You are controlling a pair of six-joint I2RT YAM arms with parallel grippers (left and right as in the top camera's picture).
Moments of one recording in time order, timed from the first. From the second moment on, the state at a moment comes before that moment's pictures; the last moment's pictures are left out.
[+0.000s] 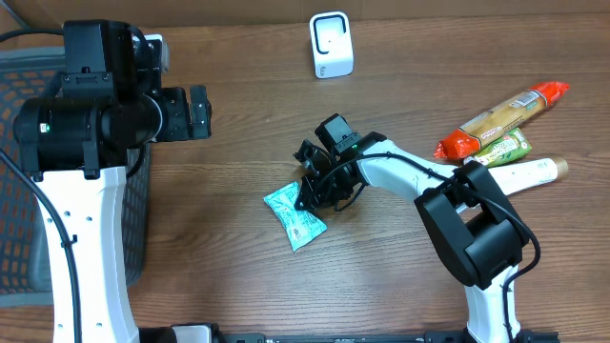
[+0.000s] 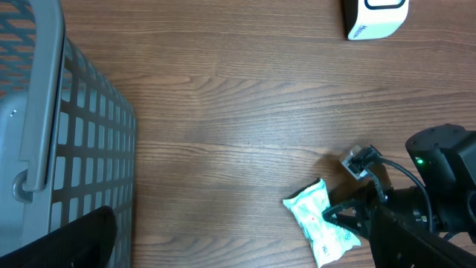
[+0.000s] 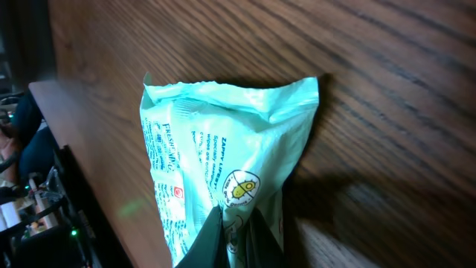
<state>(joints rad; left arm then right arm) 0.01 1.51 1.97 -1.44 0.02 -0.07 0.62 2.12 1.35 -0.57 -0.72 0.23</state>
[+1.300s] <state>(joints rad) 0.01 1.51 1.97 -1.44 0.02 -0.07 0.36 1.26 1.35 -0.67 -0.30 0.69</state>
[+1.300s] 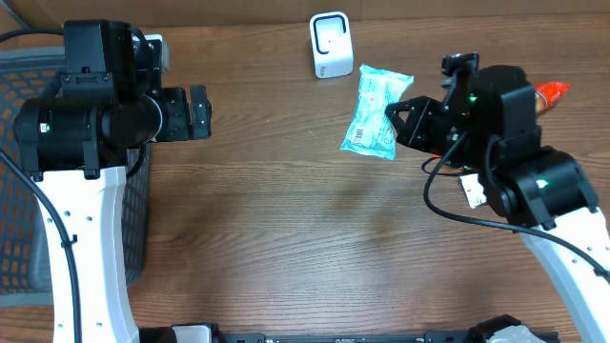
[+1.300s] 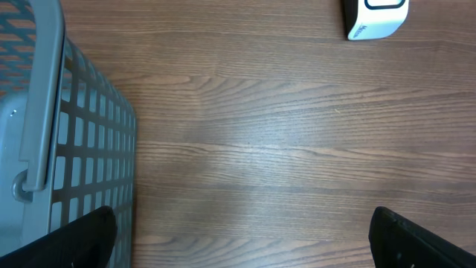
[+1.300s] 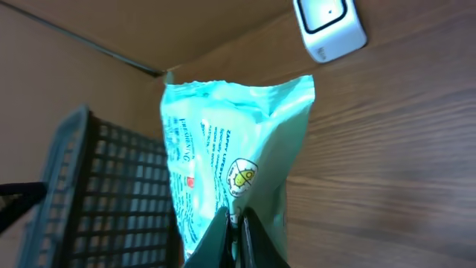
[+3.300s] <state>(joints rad) 0.01 1.51 1.97 -1.44 0.02 -0.07 0.56 1.91 1.17 -0.62 0.33 0.00</state>
